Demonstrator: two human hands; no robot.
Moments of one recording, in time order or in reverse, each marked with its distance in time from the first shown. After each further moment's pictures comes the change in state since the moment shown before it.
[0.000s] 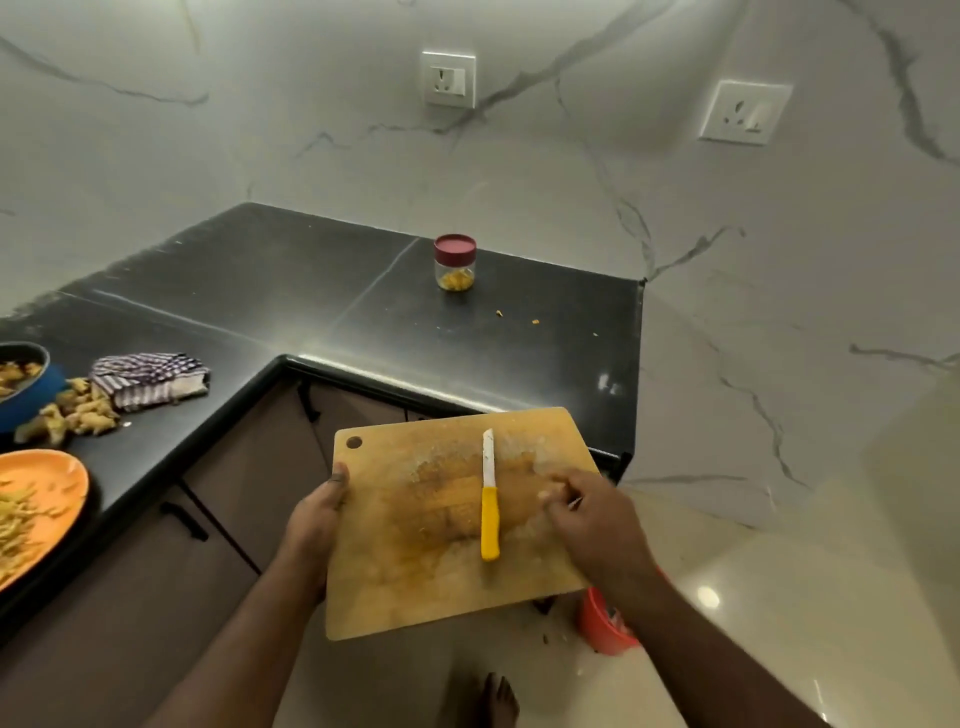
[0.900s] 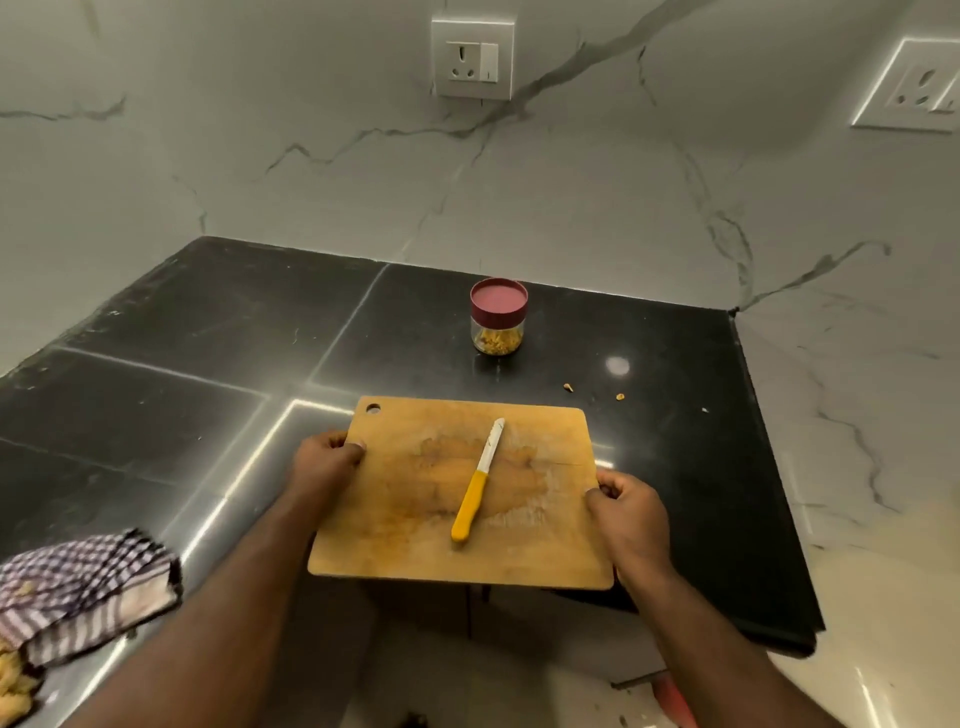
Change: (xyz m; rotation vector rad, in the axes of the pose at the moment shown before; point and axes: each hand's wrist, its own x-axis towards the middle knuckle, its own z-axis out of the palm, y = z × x) left_hand 0.349 0.191 0.013 0.705 0.031 0.249; right_hand 0.270 -0.050 0.127 0.209 0.168 0.445
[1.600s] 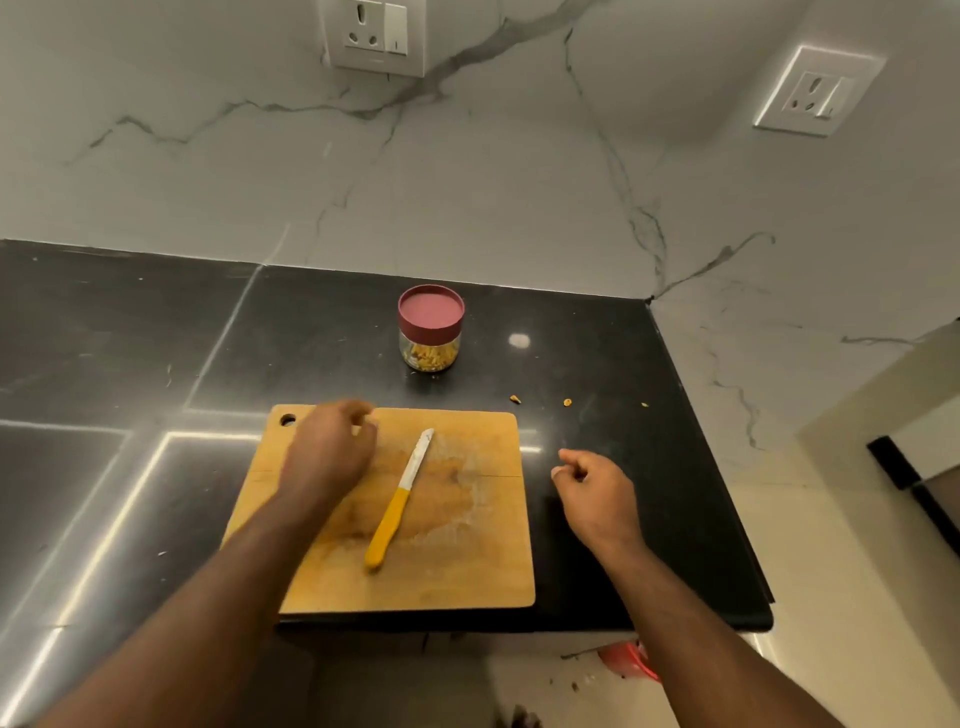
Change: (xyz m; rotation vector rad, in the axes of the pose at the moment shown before) left_hand 0.062 0.074 0.063 0.444 -0.102 0.513; right_hand 0.045 -0.020 0.012 -0.217 0.171 -0.001
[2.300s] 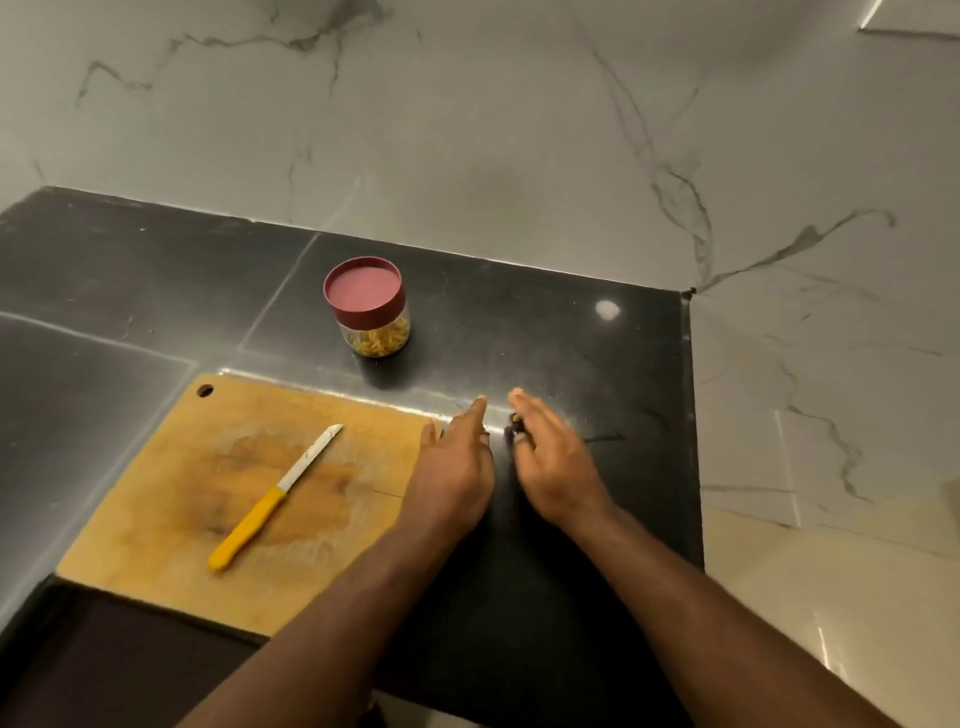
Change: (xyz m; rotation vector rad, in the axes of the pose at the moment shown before) left_hand -0.019 0.181 0.183 -0.045 -0.062 -0.011; right_hand 0.150 0.064 -0.015 0.111 -0.402 -0.552
